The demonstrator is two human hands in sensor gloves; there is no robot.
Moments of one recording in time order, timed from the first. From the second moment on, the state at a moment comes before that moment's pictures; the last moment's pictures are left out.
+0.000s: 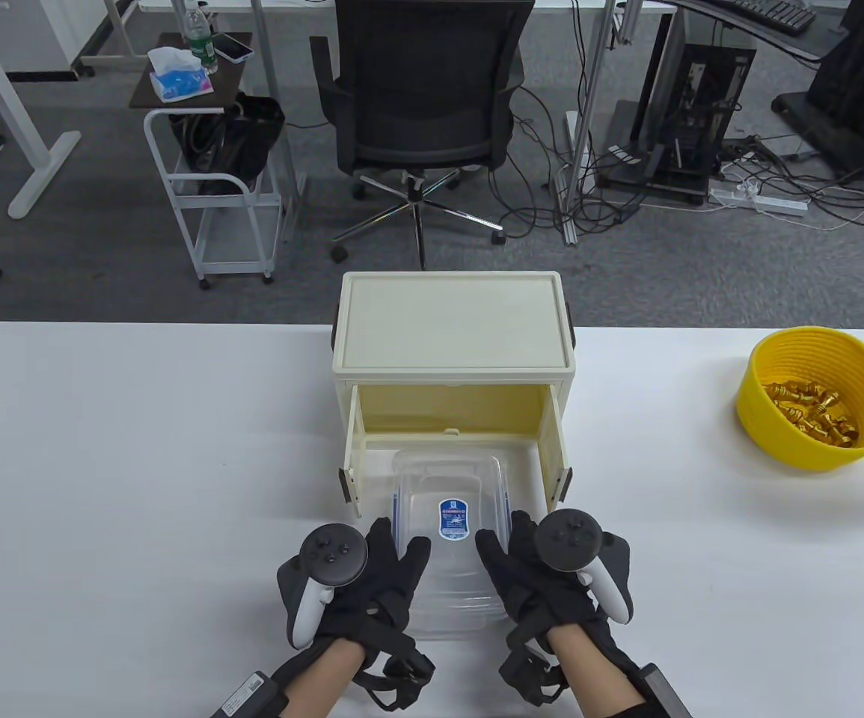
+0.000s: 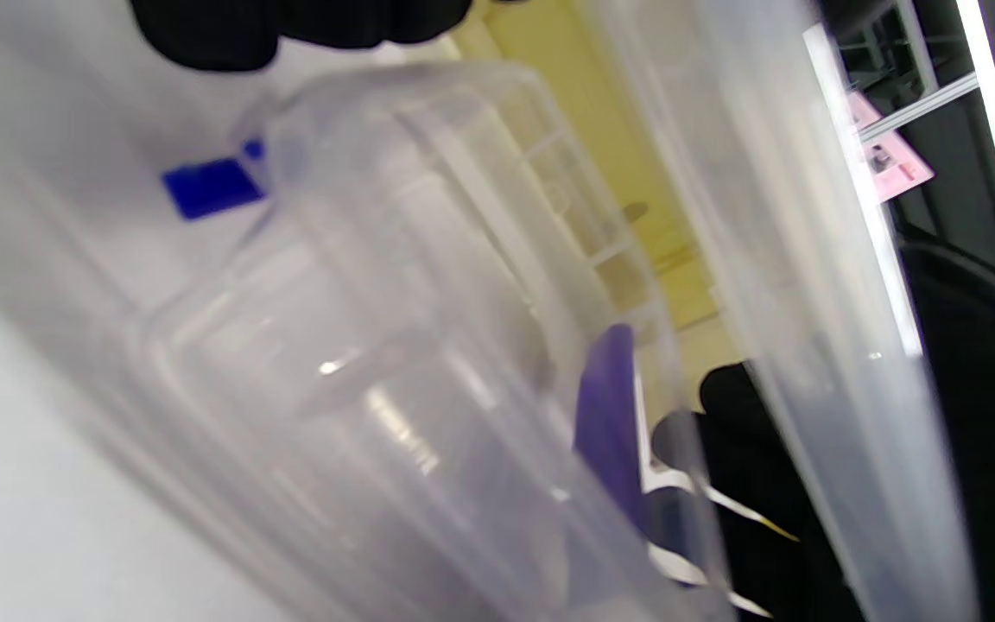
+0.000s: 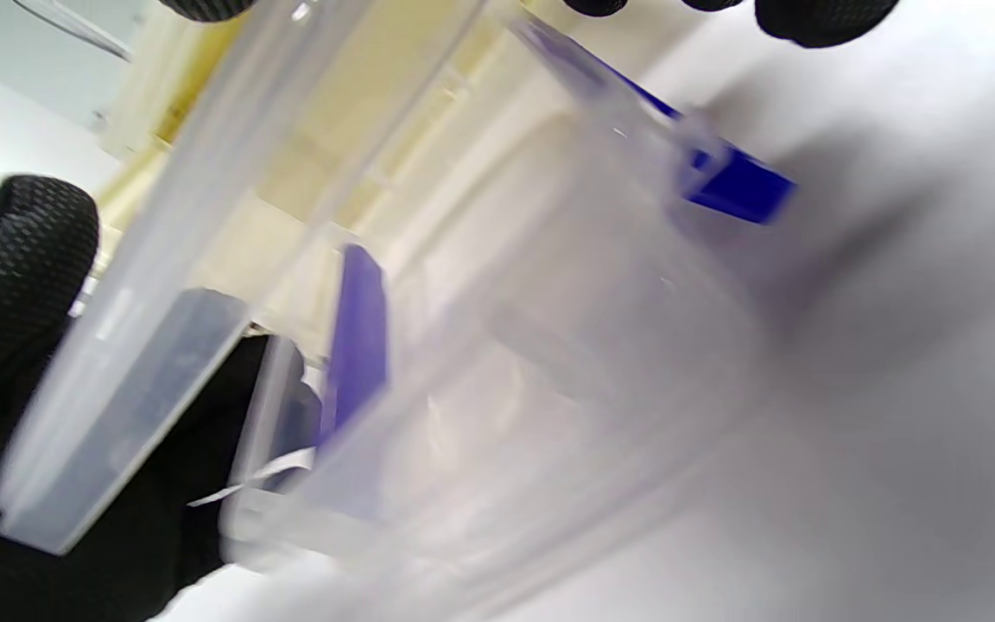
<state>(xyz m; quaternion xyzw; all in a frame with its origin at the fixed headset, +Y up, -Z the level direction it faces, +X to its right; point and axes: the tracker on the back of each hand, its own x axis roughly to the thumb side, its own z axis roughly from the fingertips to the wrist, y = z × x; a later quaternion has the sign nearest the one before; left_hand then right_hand) -0.131 -0.747 -0.280 -0.16 0.00 0.47 0.87 0.119 -0.735 -0.287 0.00 0.18 0.89 0.42</state>
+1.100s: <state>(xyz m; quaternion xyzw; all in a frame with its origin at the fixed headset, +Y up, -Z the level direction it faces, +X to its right) -0.147 -0.687 -0.278 -0.07 -0.19 0.83 0.51 0.119 -0.675 -0.265 0.15 0.02 0.76 0.63</state>
